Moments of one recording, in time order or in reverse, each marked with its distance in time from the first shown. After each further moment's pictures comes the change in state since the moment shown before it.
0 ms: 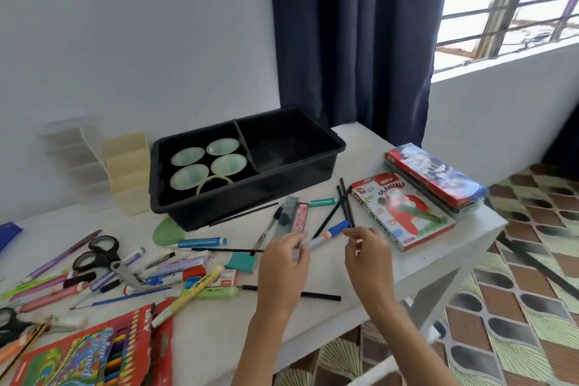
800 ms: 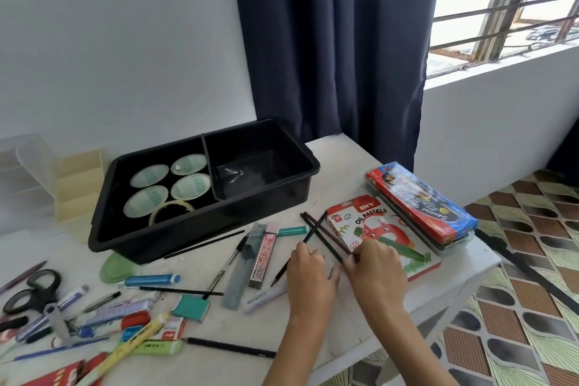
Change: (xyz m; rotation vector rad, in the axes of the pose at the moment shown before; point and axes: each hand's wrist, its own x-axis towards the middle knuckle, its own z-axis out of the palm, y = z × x) left_hand 0.057 0.055 0.117 0.269 -0.040 -0.012; right_hand 0.086 0.042 -0.031 -0.439 -0.084 0.148
